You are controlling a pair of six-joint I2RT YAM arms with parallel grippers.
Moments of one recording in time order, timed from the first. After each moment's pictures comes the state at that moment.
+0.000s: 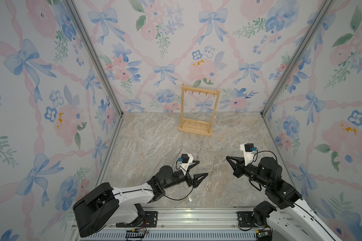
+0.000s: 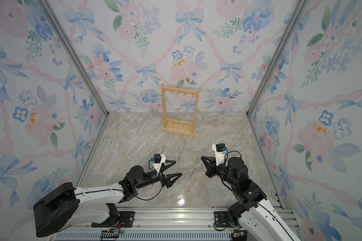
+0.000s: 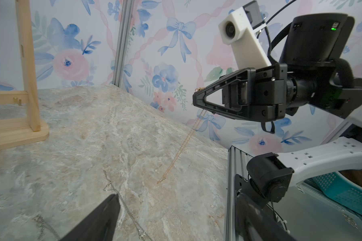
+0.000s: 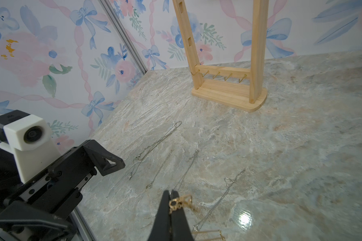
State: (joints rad) left arm -0.94 1.25 0.34 0.91 0.28 -0.33; right arm 0.52 0.54 0.56 -0.32 -0.21 0.36
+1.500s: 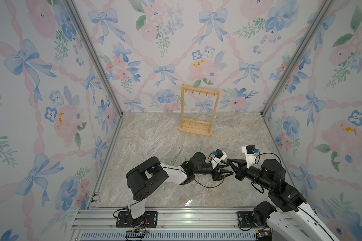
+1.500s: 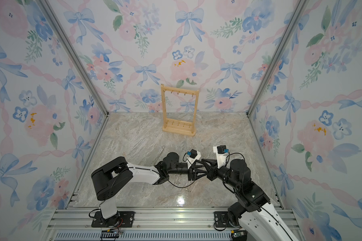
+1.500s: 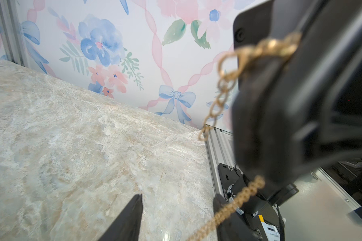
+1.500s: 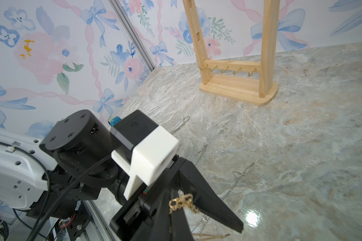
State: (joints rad) left arm -1.00 1.87 0.87 0.89 0.55 -0.26; right arm 0.52 0.51 0.59 -0.38 -0.26 0.38
